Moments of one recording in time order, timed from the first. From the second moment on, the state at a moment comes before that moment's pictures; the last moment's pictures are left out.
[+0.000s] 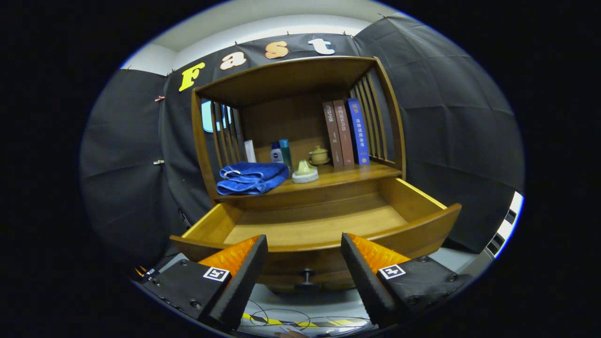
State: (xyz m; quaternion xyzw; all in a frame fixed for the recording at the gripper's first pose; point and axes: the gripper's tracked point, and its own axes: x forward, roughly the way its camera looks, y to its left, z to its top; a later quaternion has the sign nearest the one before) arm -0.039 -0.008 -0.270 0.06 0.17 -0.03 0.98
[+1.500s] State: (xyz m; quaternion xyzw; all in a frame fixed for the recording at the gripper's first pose) arm 0.083 -0.012 -0.318 0.05 0.19 -0.05 0.98
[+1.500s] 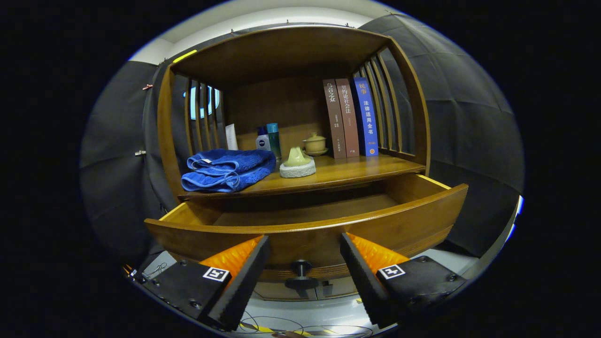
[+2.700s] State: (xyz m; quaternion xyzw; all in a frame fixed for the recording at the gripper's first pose) arm 0.171 -0.015 -0.334 0.04 0.18 -0.05 0.98
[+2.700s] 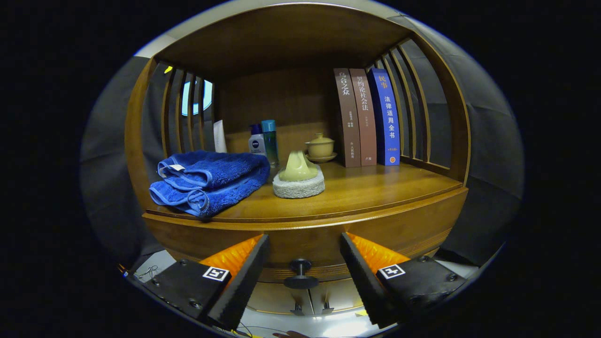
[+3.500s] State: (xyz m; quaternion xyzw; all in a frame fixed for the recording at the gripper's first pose) arm 0.152 -0.010 -0.288 0.05 0.15 -0.03 0.99
